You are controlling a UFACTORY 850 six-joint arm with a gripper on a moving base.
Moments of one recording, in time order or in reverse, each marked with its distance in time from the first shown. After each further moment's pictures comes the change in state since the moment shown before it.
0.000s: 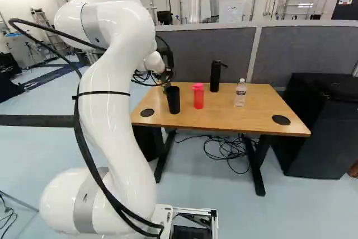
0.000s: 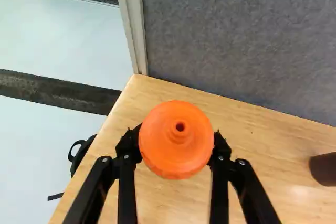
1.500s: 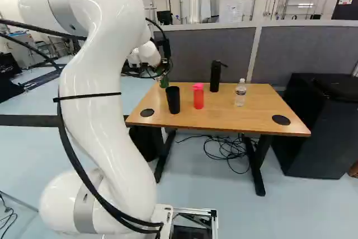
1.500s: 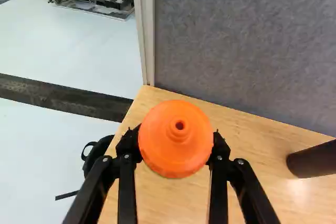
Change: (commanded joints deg) arm 1.0 11.8 8.2 0.0 0.9 0.0
